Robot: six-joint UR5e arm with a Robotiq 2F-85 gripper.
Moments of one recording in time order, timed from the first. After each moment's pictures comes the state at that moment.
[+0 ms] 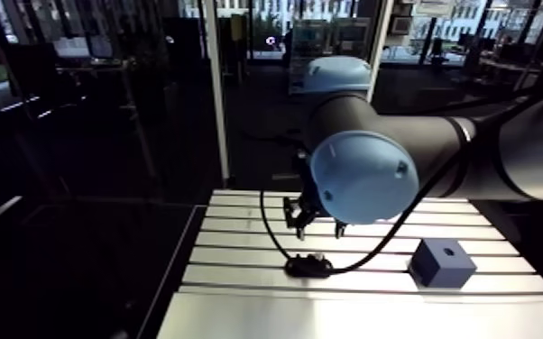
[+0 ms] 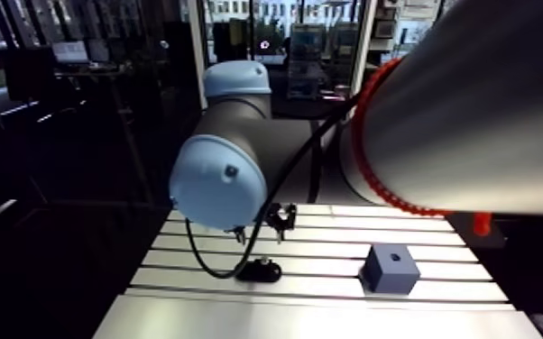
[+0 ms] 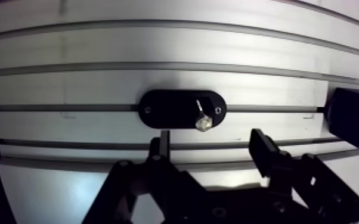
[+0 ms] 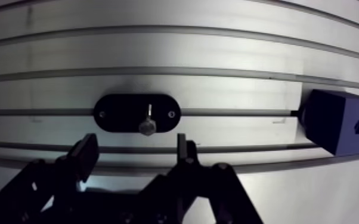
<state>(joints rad) 0.02 -1.48 2.15 -2.36 -1.65 -1.60</state>
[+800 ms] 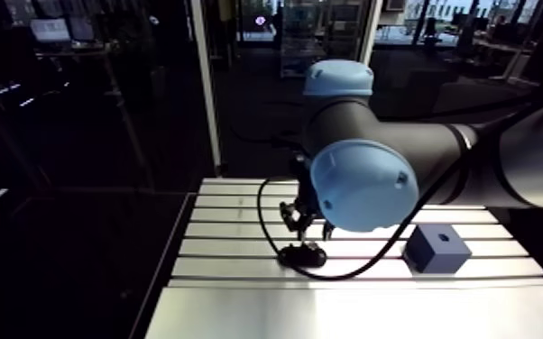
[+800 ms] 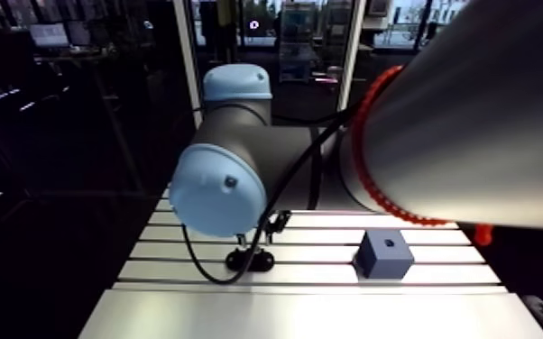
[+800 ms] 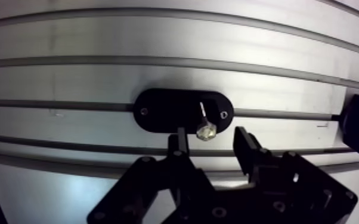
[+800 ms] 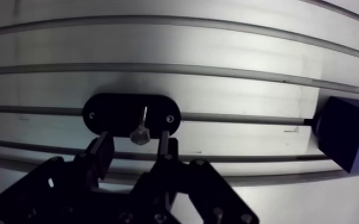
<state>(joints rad) -0.02 -1.42 2.17 -2.40 -1.60 -1.66</state>
